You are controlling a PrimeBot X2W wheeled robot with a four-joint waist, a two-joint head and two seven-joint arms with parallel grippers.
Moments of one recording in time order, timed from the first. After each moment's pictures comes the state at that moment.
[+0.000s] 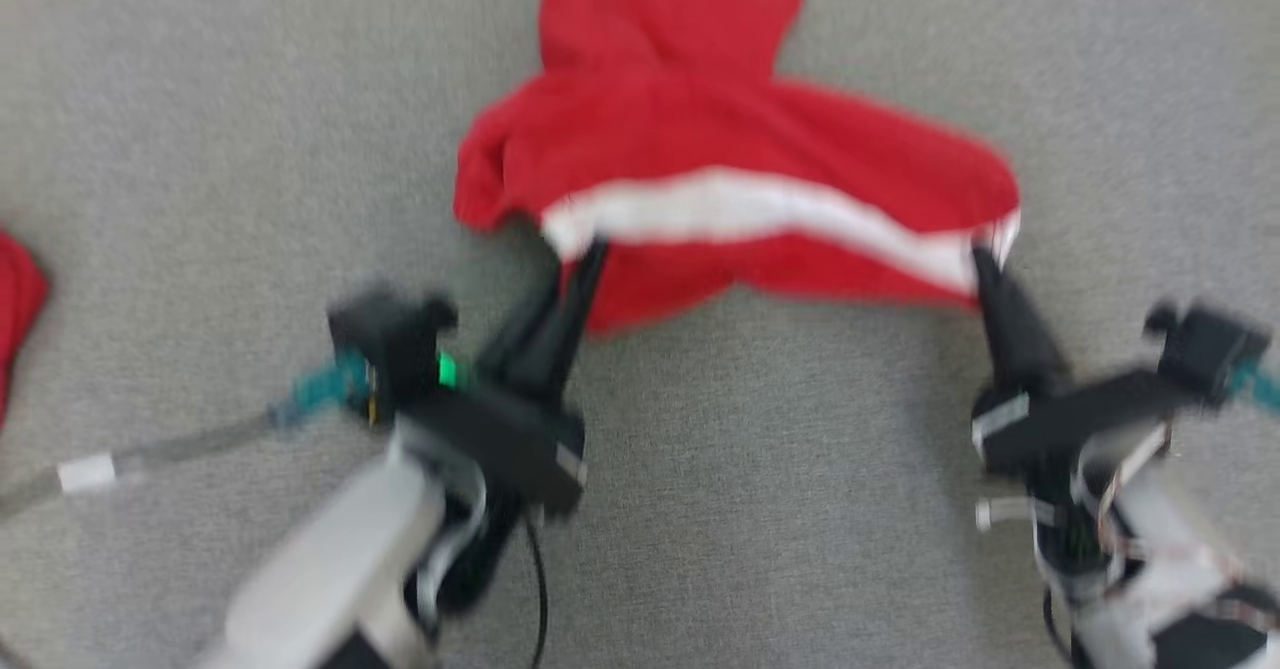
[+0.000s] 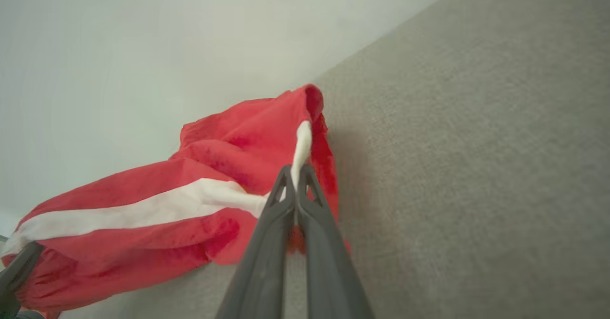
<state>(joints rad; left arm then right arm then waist) -0.73 0.31 -0.79 0.29 -0.97 -0.07 -0.26 -0.51 -0.33 0.37 0.38 1.02 0.13 -0.18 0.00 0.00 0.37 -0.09</state>
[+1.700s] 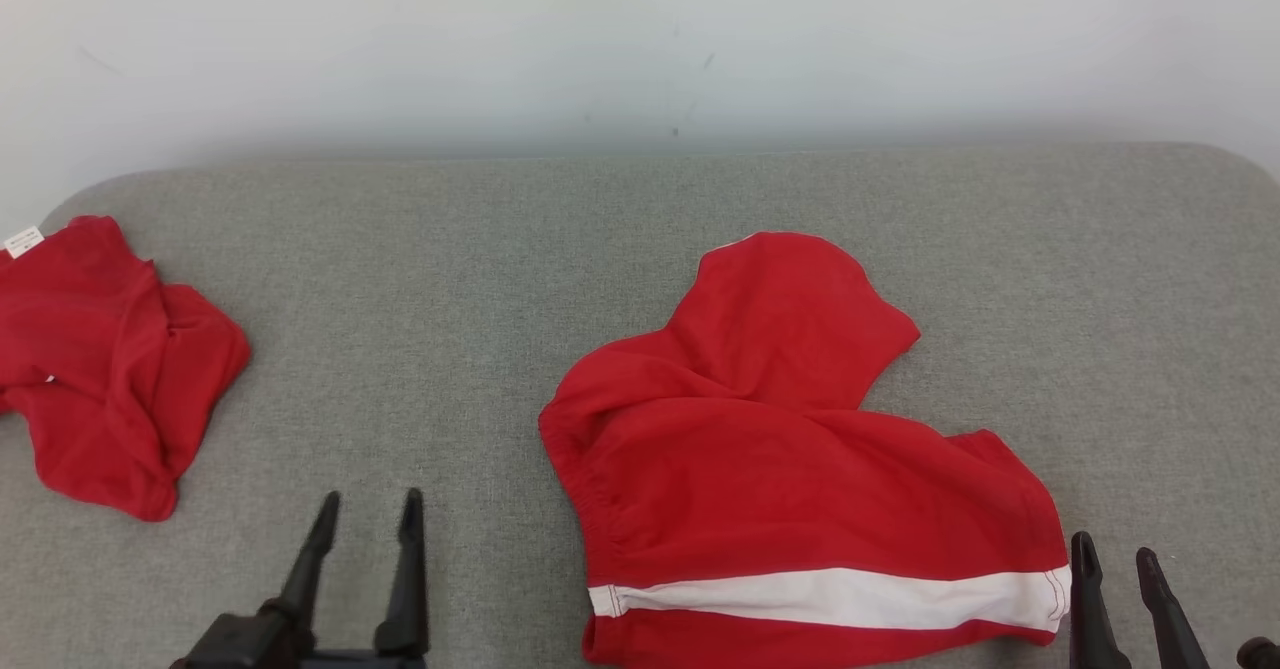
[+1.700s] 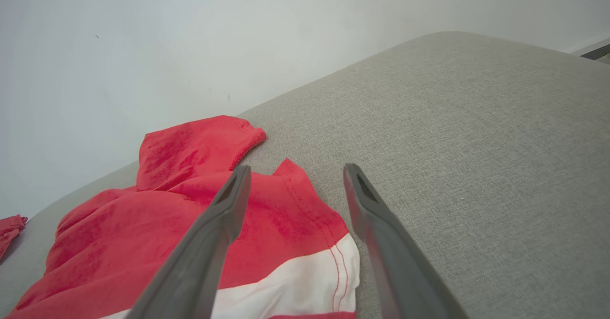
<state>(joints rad) -0.04 0.18 -0.25 0.13 -0.42 0.00 -0.26 0.11 -0.15 -0.04 0.18 0.55 0.13 -0.26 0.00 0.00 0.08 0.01</state>
